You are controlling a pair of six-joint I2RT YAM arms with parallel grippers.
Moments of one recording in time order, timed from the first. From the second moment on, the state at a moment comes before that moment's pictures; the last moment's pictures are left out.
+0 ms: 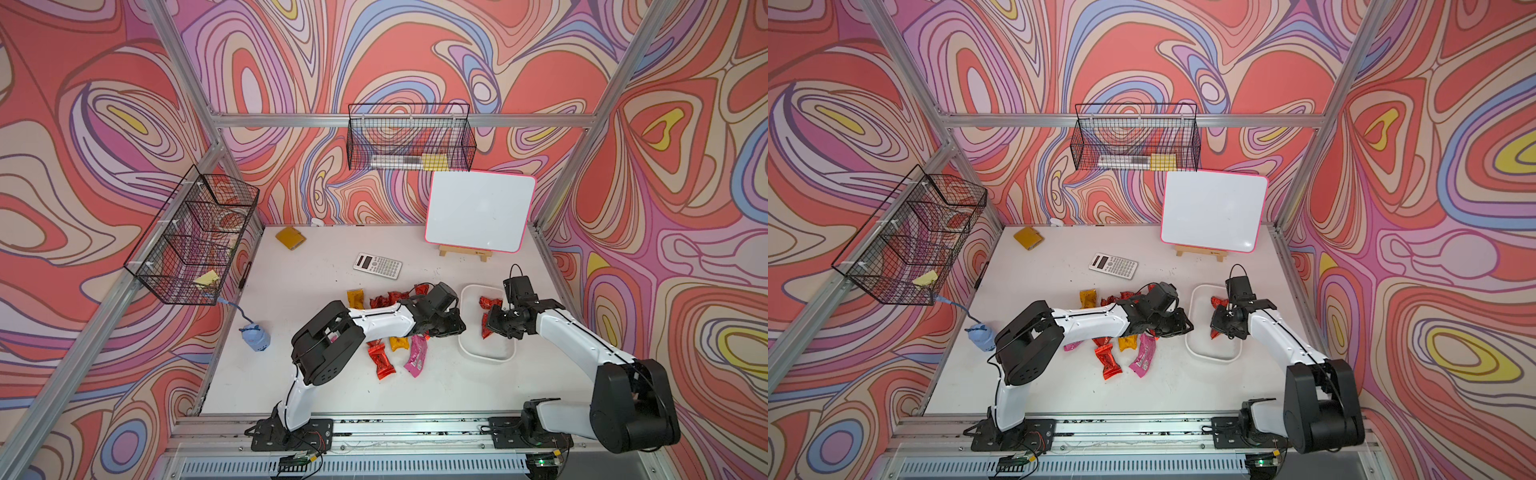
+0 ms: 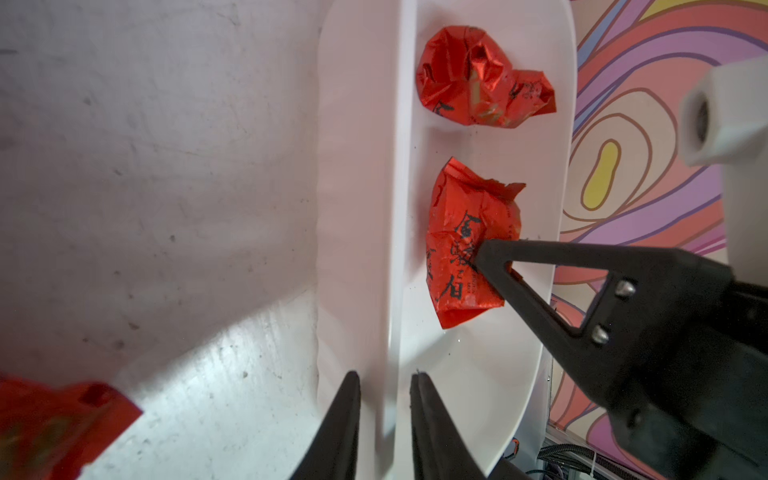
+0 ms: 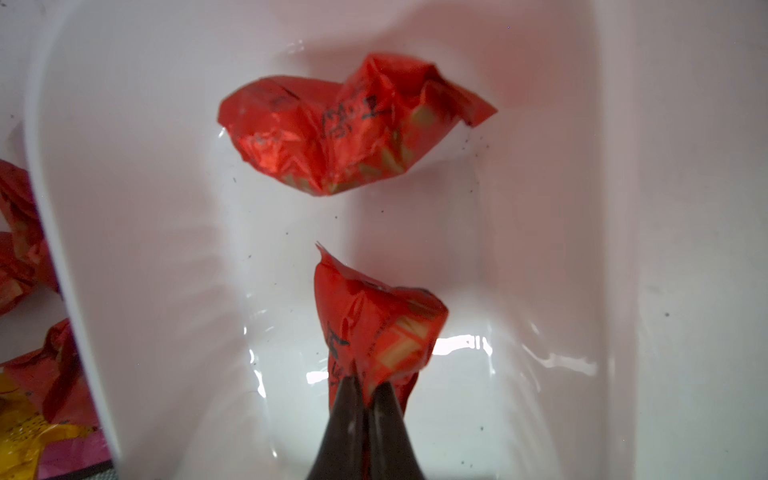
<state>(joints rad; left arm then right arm) -0.96 2.03 1.36 -0.11 0.29 -1.02 0.09 1.29 0.75 -0.65 -0.10 0.49</state>
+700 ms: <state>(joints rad) -1.01 1.86 1.24 -0.09 0.02 -1.10 0.16 1.15 0.93 -0.82 -0.15 0.51</state>
